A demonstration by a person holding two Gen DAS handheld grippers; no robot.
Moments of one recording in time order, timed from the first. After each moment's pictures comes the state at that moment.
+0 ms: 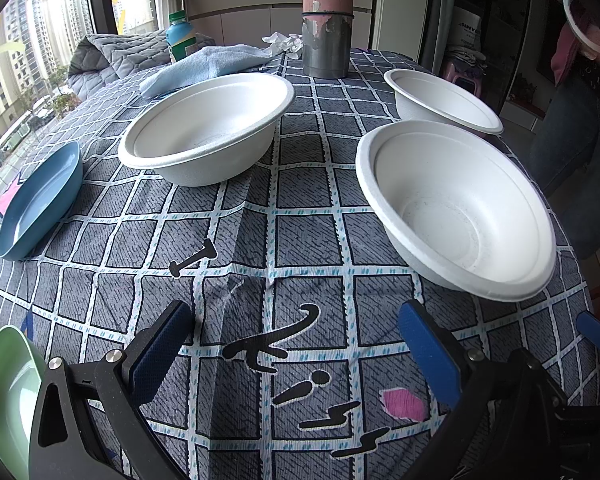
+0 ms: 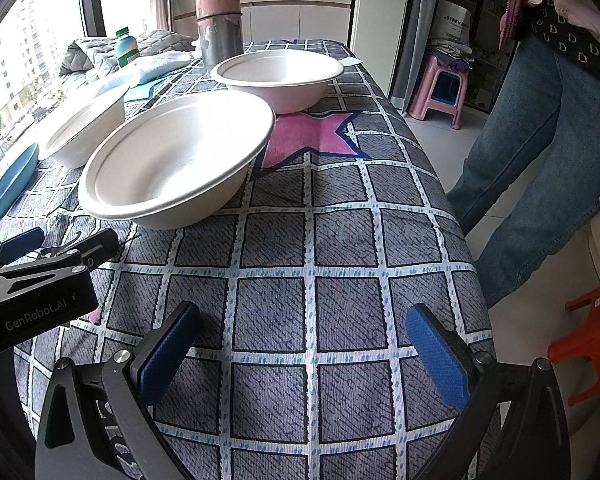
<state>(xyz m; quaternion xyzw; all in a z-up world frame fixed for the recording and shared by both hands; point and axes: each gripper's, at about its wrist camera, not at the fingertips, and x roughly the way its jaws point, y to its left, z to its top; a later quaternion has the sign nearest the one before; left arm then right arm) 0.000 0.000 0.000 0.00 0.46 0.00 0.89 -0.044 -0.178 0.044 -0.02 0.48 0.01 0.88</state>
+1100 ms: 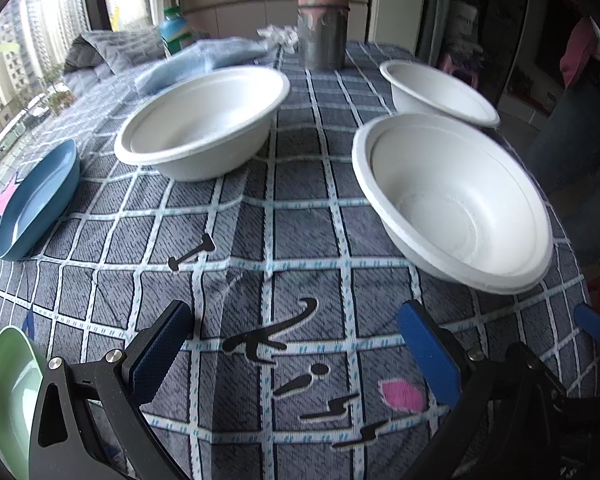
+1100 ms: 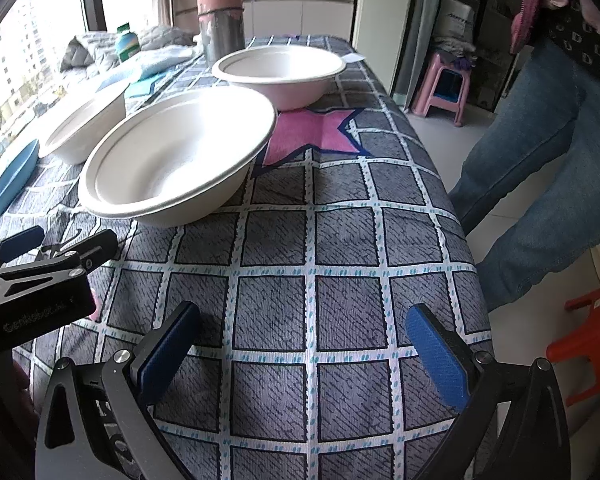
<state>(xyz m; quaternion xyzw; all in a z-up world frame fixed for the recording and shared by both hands) 0.001 -0.001 0.002 0.01 0.49 -0.01 0.87 -0.040 -0.179 0.046 -0.03 0.49 0.01 0.87</state>
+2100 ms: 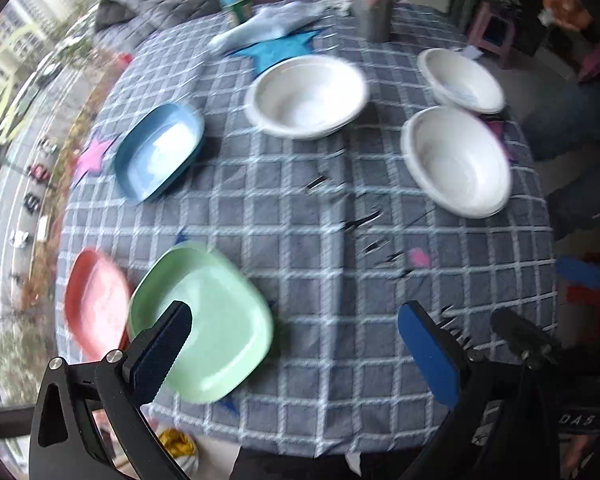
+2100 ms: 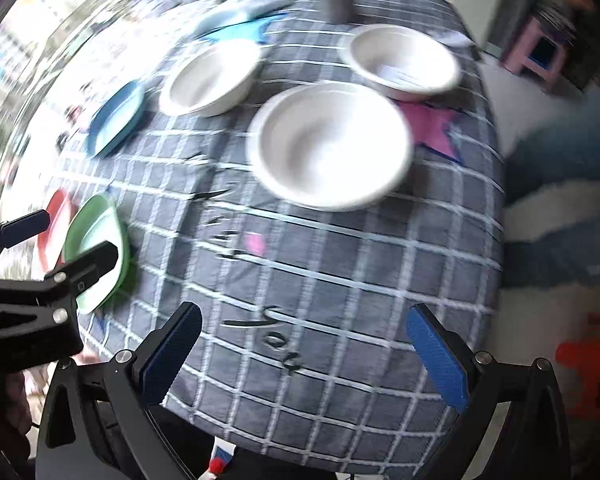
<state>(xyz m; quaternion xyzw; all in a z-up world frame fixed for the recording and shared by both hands) -0.035 0.057 0.121 0.03 0.62 0.06 0.78 -0.024 -0.125 0.131 -0.05 0.63 0.17 0.75</state>
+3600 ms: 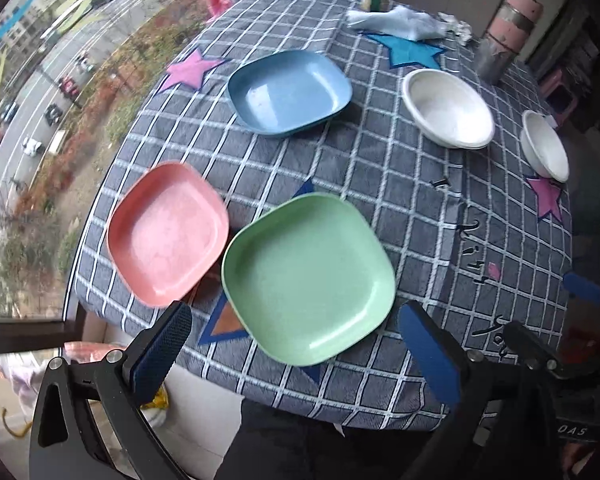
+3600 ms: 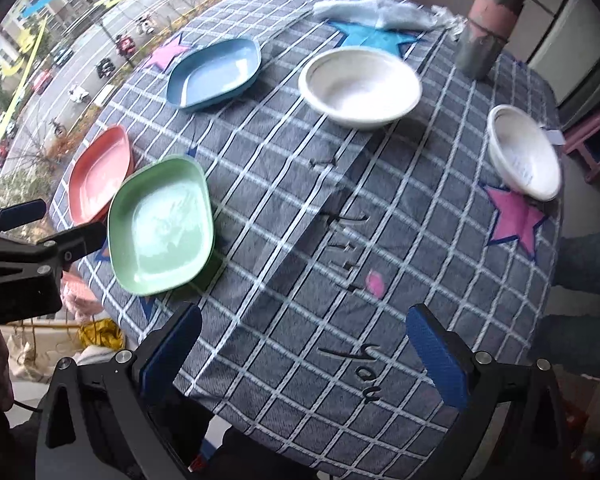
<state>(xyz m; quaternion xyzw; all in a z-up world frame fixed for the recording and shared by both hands) -0.070 0.170 0.133 -0.09 0.62 0.14 0.76 -0.036 -0.014 0.151 -0.15 0.62 0.25 0.73</state>
